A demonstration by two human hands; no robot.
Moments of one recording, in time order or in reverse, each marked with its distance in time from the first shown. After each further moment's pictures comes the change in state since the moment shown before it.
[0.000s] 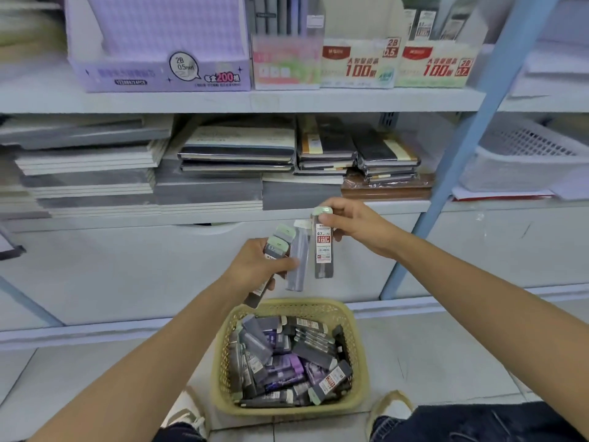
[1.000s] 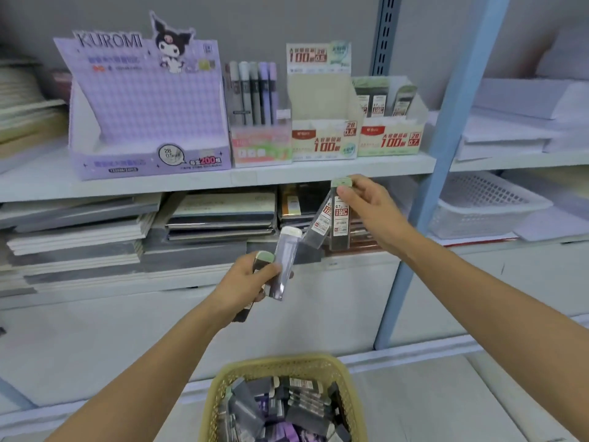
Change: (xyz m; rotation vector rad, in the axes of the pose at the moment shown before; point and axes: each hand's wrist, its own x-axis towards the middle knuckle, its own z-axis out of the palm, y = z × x) left_hand 0.020 0.066 -0.011 0.066 -0.049 0.179; right_hand 0.004 -0.083 -0.066 0.032 0.415 -0.276
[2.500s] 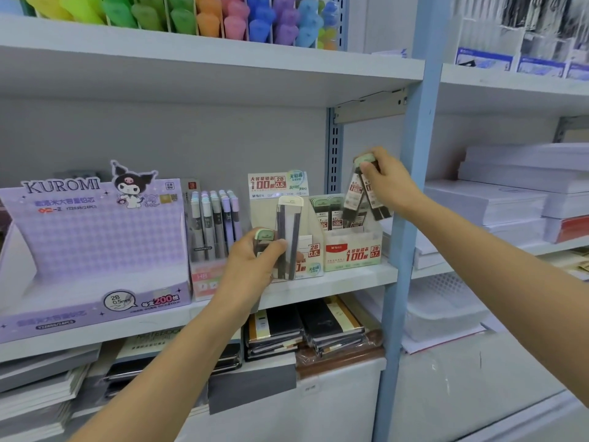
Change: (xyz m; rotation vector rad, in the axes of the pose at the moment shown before) left_hand 0.077 0.187 -0.002 -0.302 0.151 0.429; right_hand 0.137 -0.136 -0.118 -0.671 0.379 -0.166
